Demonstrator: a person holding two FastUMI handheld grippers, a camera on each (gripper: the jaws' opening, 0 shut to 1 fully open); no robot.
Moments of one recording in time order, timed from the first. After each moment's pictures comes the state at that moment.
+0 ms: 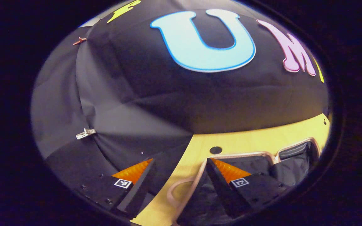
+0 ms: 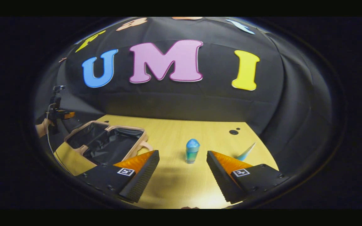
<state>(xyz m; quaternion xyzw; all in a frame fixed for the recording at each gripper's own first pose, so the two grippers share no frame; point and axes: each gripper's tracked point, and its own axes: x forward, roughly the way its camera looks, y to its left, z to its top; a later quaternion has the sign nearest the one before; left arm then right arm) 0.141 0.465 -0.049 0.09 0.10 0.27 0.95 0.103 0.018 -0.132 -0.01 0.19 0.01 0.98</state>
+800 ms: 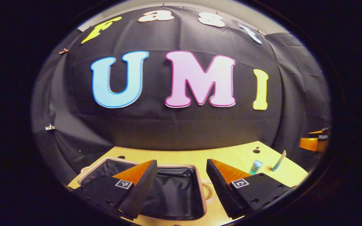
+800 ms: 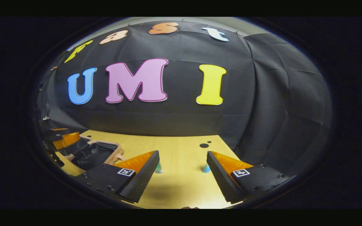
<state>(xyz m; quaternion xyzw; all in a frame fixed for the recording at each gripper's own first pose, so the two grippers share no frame) 0.143 0.048 -0.078 0.05 0.05 0.03 1.00 0.085 -0.094 -0.091 -0.01 0.11 -0.07 0.99</state>
